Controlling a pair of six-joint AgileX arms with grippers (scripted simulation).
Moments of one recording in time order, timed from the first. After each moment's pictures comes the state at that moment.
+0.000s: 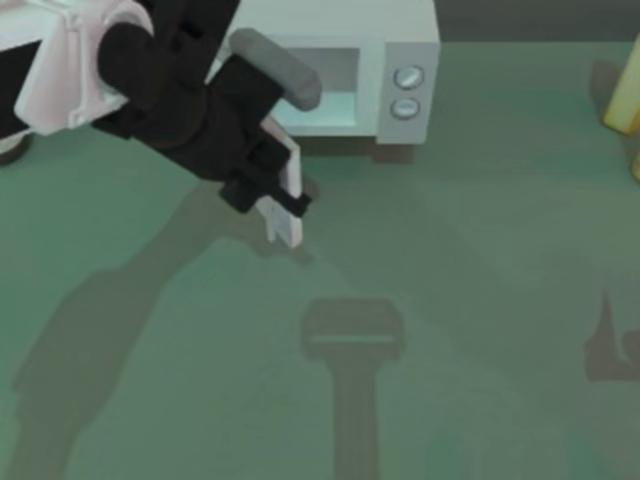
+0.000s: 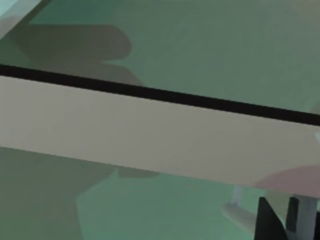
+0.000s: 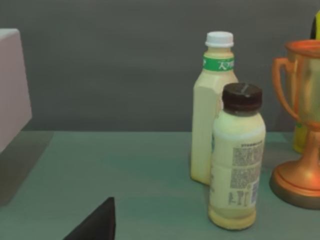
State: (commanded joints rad) left arm -0.48 1.73 1.34 -0.68 0.17 0.31; right arm 0.00 0.00 0.00 0.00 0.00 0.00
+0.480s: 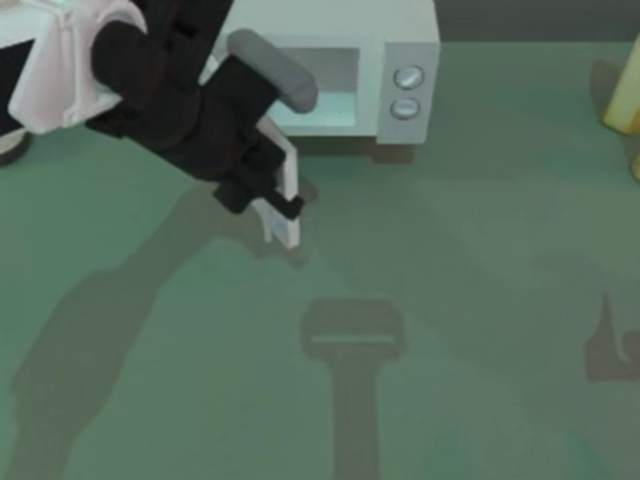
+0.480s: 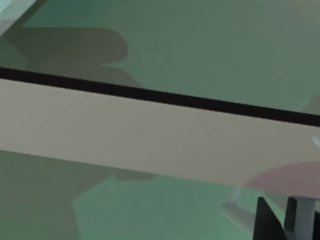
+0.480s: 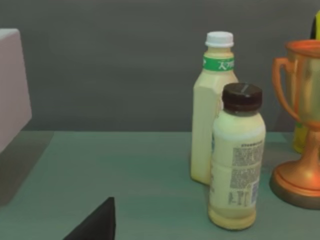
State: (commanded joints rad) left arm -0.47 1.73 1.34 -0.69 0.19 0.34; right arm 0.00 0.00 0.00 0.00 0.00 0.00
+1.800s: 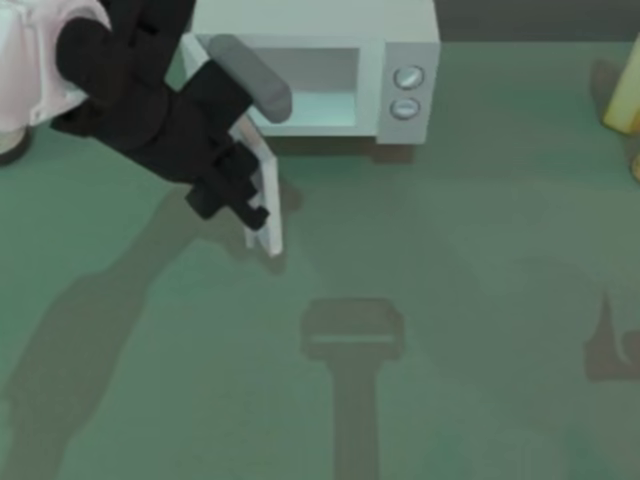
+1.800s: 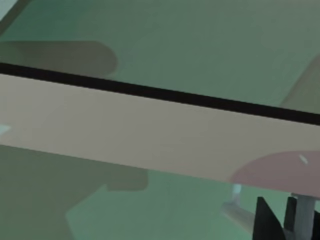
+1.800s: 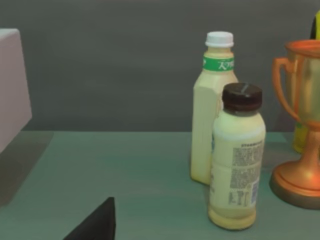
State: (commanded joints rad) left arm -0.42 1.70 1.31 -0.71 0.26 0.48; right arm 0.00 0.00 0.00 0.00 0.00 0.00
